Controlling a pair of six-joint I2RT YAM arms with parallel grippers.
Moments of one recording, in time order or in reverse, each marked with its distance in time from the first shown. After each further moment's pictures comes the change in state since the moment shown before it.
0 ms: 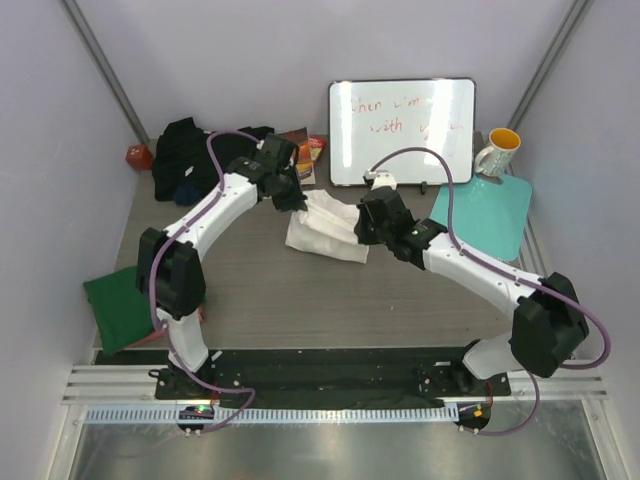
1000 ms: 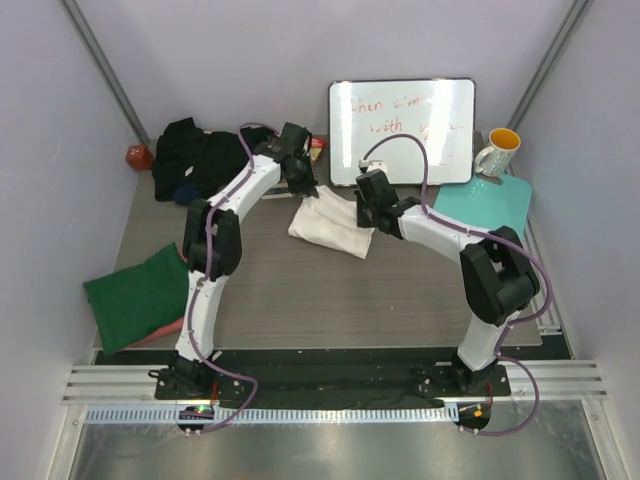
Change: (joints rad) left arm 0.050 0.486 0.471 -0.030 0.063 0.078; right arm -0.136 0.372 0.189 0.061 -0.001 -0.095
